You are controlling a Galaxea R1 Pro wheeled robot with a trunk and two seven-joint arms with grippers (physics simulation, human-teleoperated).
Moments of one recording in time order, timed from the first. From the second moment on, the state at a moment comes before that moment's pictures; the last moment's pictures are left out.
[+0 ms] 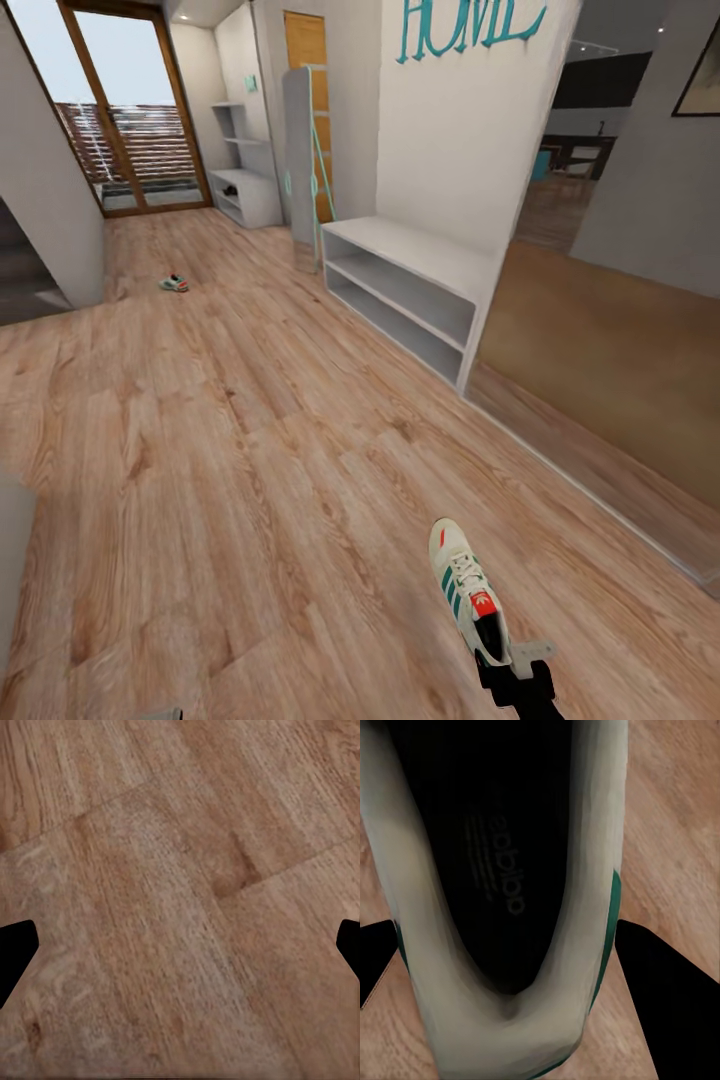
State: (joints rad) left arm -0.21 0.04 0.68 -0.39 -0.46 -0.43 -0.10; right arm -0.46 -0.07 0.04 -0.06 0.07 -0.53 -0.03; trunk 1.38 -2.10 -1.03
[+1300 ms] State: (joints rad) left arm -0.21 0.04 0.68 -0.39 -0.46 -0.43 -0.10; right arm -0.46 -0.07 0.04 -0.06 0.08 -0.53 -0.03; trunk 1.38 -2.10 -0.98
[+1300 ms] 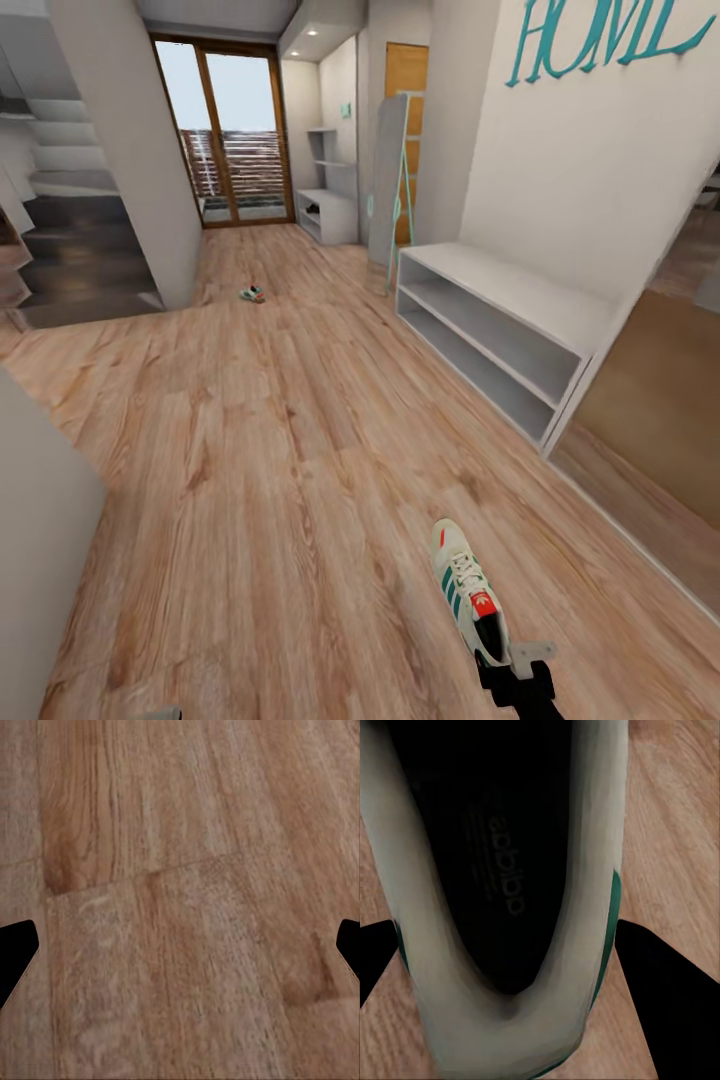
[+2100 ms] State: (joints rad) left arm -0.21 0.04 0.68 -0.39 -0.46 -0.43 -0.10; right arm -0.46 -0.07 0.04 -0.06 0.07 -0.53 -0.03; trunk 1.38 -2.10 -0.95
